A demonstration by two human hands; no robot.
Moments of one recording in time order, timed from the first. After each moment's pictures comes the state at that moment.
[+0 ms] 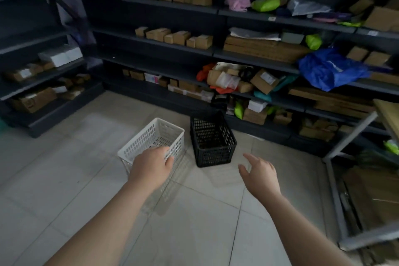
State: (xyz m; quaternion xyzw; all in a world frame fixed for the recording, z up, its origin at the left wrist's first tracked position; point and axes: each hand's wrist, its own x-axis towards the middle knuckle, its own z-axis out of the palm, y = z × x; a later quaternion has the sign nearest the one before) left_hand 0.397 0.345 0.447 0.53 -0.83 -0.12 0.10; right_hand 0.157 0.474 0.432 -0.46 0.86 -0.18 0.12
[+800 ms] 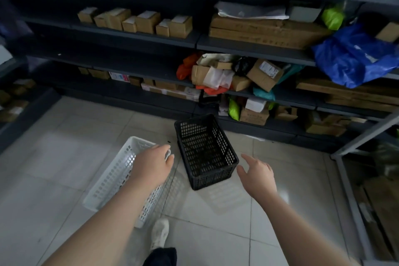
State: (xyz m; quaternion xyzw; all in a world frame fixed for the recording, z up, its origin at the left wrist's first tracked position) left_hand 0.207 -0.021 0.376 0.47 -0.87 -0.14 0.04; right_hand -0.007 0.142 0.351 -0.37 0.90 -0.17 0.19
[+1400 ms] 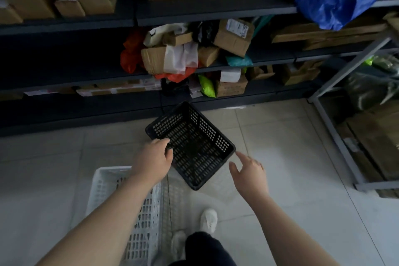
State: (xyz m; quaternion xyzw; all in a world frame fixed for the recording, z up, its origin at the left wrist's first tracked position) left_hand 0.063 -0.246 0.265 0.31 -0.93 -0.20 -0.07; right_hand -0.044 -0.020 0.242 -0.15 0.94 -0.22 0.20
